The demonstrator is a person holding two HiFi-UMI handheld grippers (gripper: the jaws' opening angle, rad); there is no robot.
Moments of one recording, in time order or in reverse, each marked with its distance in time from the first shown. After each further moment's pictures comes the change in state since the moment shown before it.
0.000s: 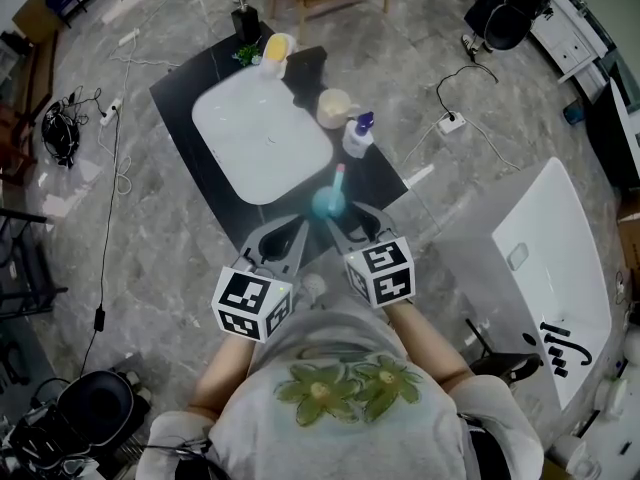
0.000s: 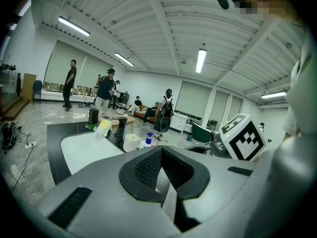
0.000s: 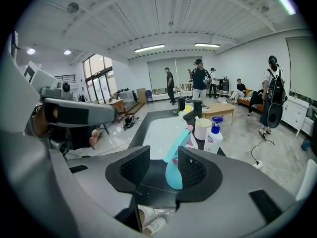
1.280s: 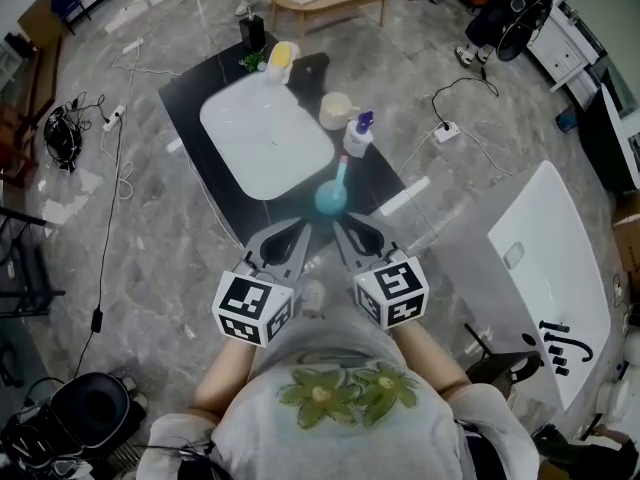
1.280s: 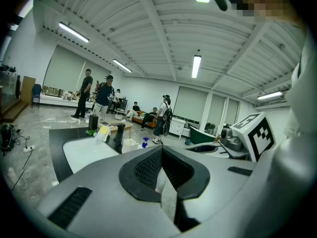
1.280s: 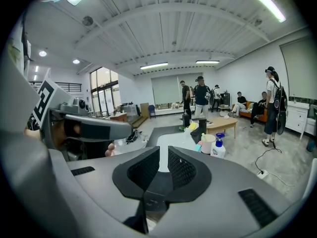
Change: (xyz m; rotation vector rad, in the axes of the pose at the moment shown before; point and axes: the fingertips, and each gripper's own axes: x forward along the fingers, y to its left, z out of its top) left arm -0.040 -0.021 0.005 0.024 -0.068 -0.018; right arm -0.057 0.045 0.025 -0.019 -0.195 0.019
